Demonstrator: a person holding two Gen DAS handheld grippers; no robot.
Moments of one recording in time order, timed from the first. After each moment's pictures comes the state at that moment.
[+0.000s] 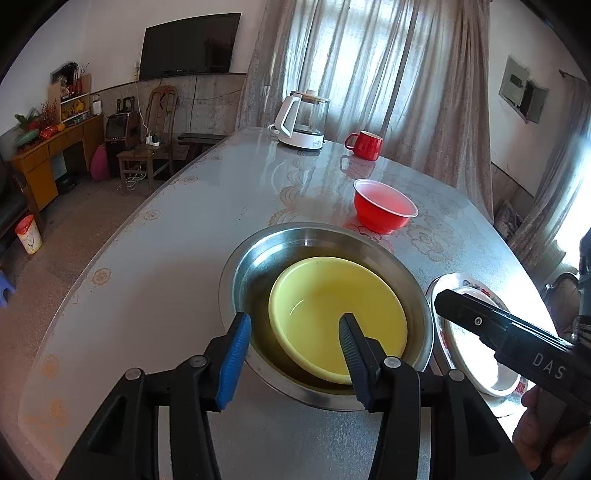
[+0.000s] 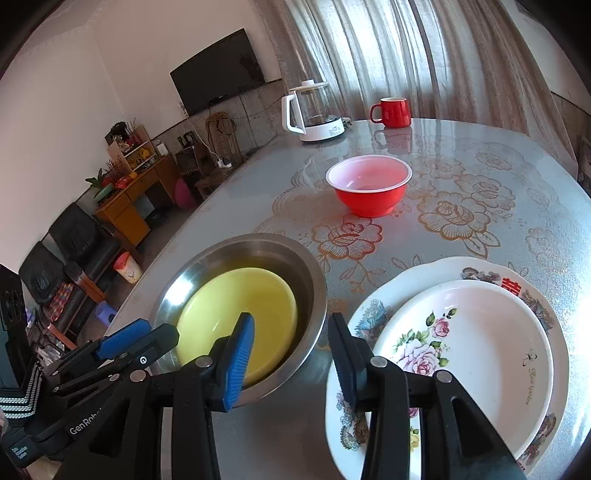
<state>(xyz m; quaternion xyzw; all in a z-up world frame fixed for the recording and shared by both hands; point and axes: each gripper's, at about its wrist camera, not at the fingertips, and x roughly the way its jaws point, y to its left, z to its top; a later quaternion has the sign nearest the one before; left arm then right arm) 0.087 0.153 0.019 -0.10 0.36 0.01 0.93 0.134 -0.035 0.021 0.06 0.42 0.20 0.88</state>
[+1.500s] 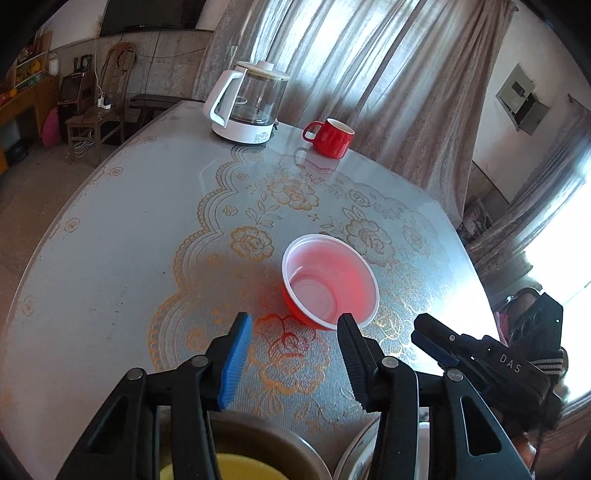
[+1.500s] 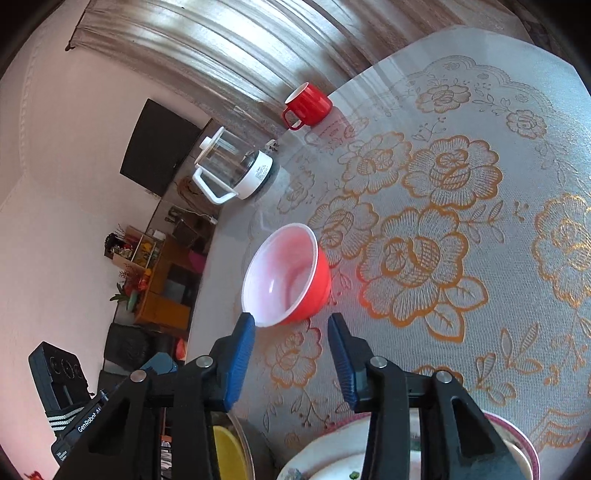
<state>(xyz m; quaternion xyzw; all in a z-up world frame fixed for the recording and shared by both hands) 0.298 0.112 0.063 -0.18 0.44 -0.07 0.88 0.307 -0.153 0.002 0.32 0.46 0.17 0.81</state>
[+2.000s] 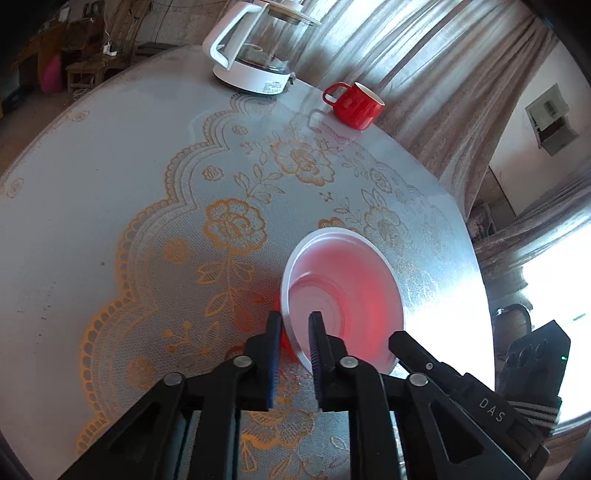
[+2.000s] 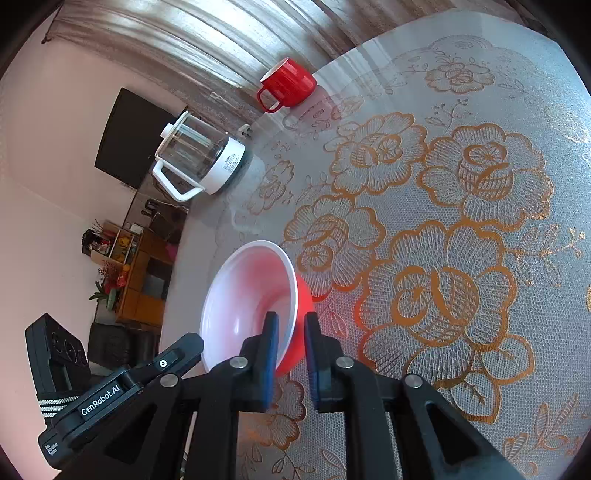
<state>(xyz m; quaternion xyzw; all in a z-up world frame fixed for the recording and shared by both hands) 0.357 0.103 0.012 -0.23 0.49 -0.08 0.83 0.363 -0.129 -0.036 0.30 0.49 0.15 0.80</state>
